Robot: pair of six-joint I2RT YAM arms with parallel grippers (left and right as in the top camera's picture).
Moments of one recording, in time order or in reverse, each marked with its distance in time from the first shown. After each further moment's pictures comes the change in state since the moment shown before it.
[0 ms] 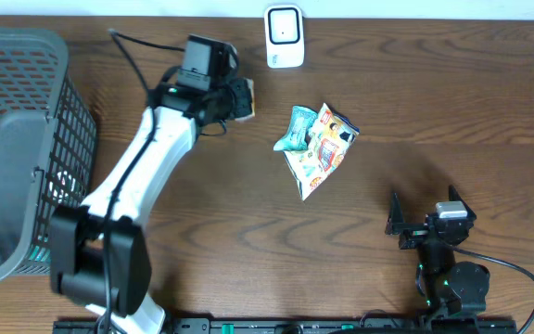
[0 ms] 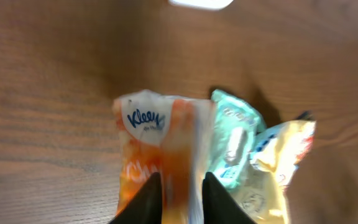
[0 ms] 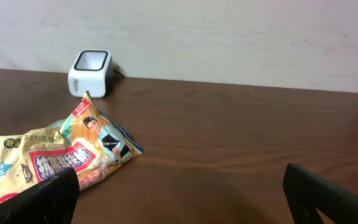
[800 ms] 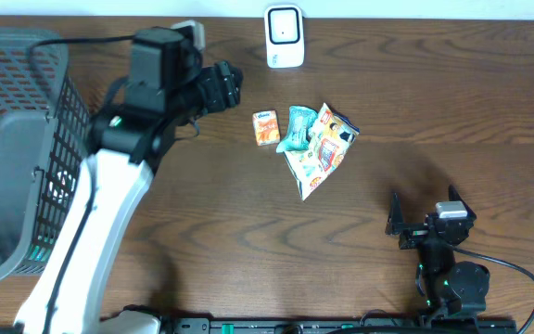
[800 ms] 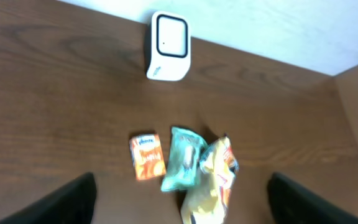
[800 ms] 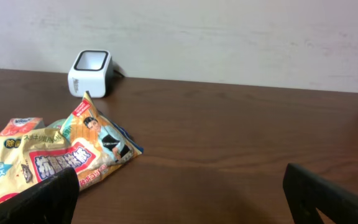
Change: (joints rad) left arm 0.049 -0.396 -0.001 -0.105 -0.008 0.002; right arm 0.000 0.000 0.000 0.000 0.000 0.000
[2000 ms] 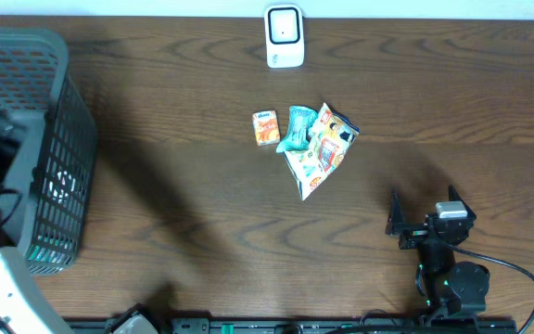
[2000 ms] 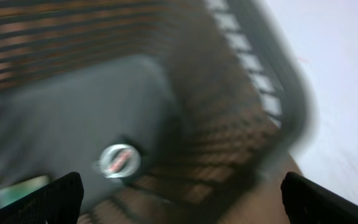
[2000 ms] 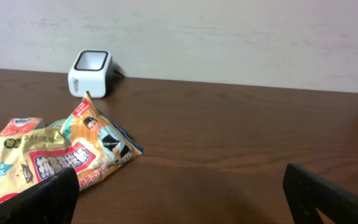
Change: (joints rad) left arm 0.978 -0.247 0.001 -0.281 -0.054 -0.062; right arm 0.000 0.000 0.000 0.000 0.000 0.000
